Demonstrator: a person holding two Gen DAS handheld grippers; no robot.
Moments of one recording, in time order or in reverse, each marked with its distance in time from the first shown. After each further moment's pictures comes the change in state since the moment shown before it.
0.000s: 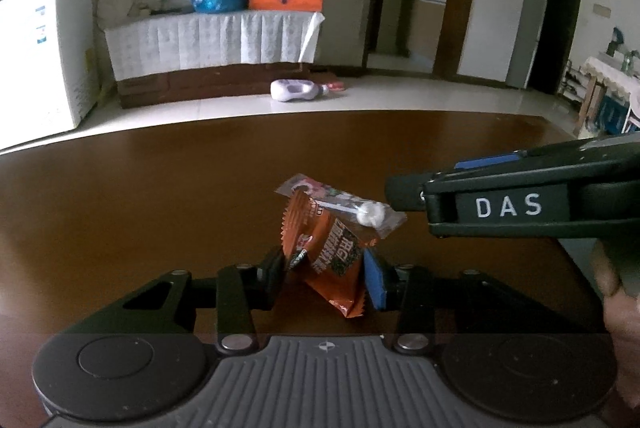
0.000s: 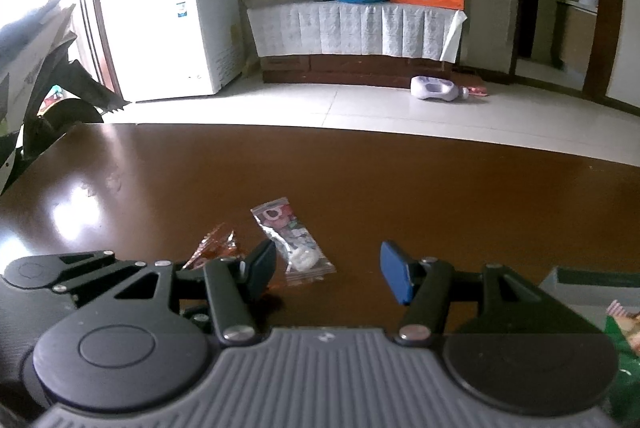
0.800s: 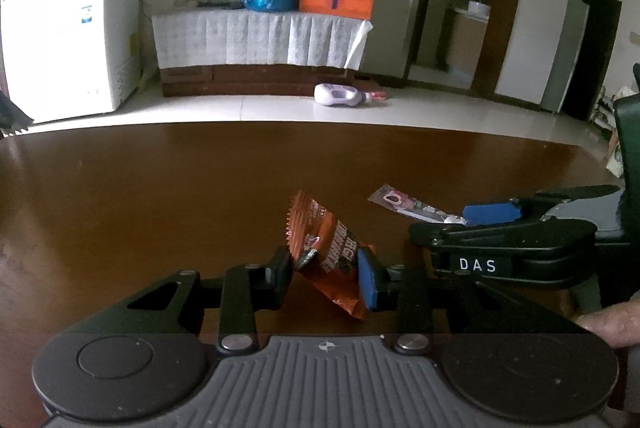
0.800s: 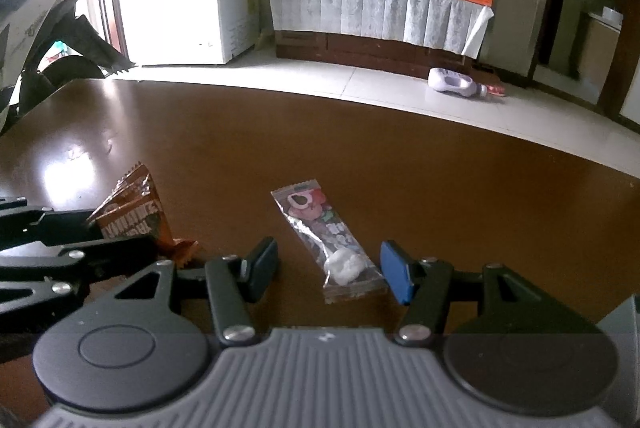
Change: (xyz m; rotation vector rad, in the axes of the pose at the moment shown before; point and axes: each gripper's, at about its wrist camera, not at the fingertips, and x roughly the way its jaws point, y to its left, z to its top) left arm -0.017 0.054 0.006 -0.095 -0.017 0.080; right arm 0.076 0.045 -0.007 -0.099 0.057 -0.009
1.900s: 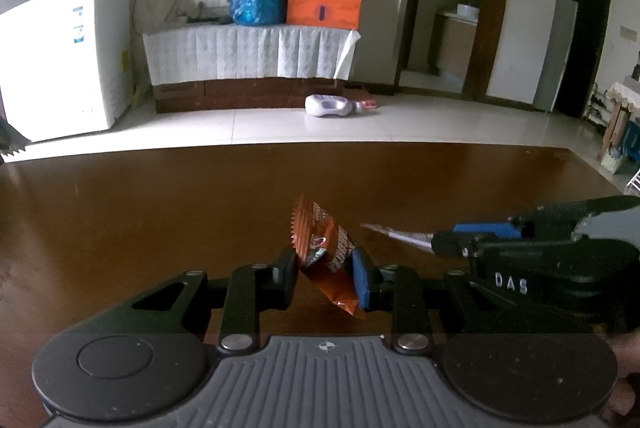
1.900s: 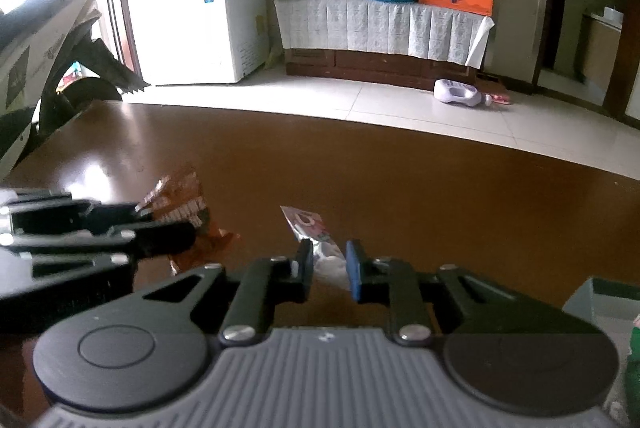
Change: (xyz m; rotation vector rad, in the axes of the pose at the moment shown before) left arm -0.016 -0.028 0.006 0.043 -0.029 -0.002; right arm -0.070 -0.017 -0.017 0.017 -0.044 0.043
